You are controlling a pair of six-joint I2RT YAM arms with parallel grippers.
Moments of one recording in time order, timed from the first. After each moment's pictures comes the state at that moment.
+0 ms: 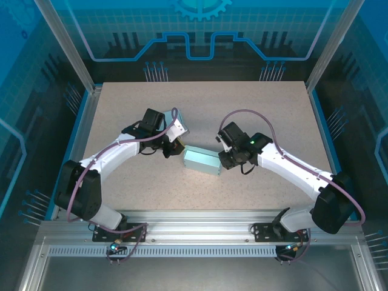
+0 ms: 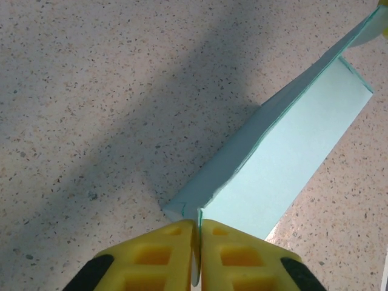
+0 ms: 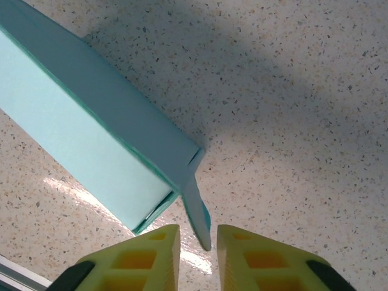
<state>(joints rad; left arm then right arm) -0.36 1.52 1.06 -0.51 0.56 0.42 0.70 1.39 1.11 -0.89 0.08 0.26</state>
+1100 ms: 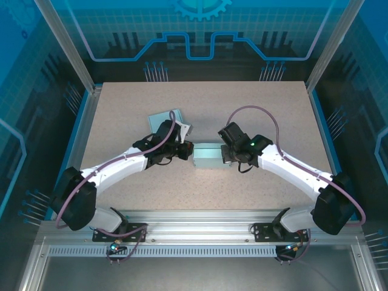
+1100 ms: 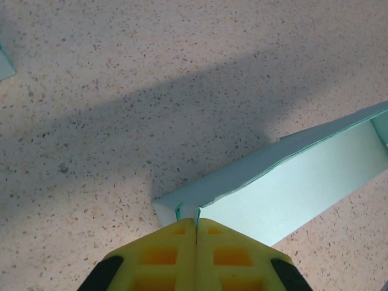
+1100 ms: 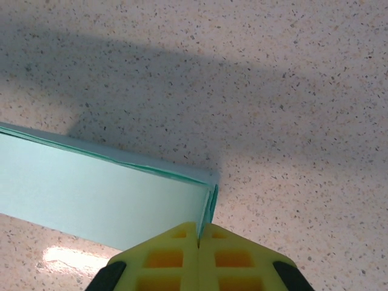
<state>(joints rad) -0.61 1.43 0.94 -0.26 0.15 -0.38 0.70 1.37 1.07 -0.77 0.27 0.48</state>
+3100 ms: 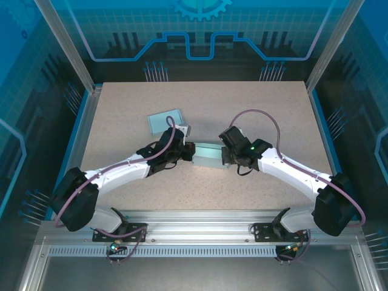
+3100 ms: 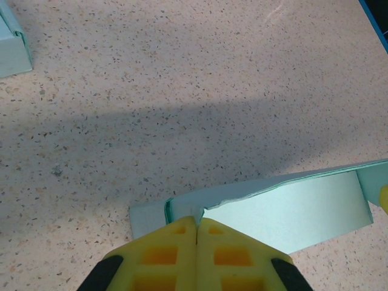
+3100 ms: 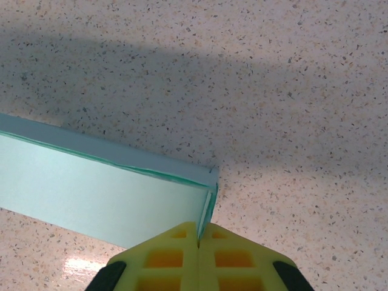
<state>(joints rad) -0.68 1.43 0.84 -0.08 0.00 -0.56 0.70 1.36 1.00 -0.70 0.26 0.56</state>
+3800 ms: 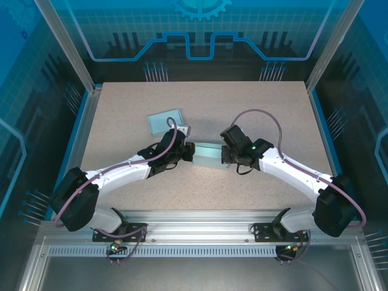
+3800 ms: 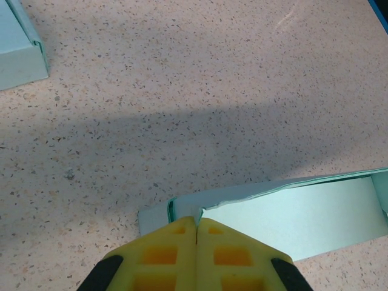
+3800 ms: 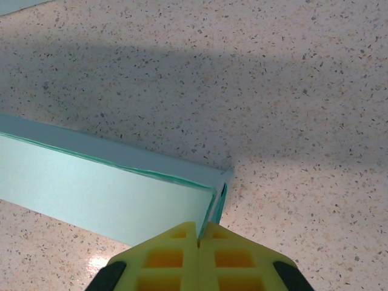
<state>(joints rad) -0.69 1.43 0.83 -0.07 -0.06 -0.56 0.68 1.35 0.99 -0.67 0.21 0.60</state>
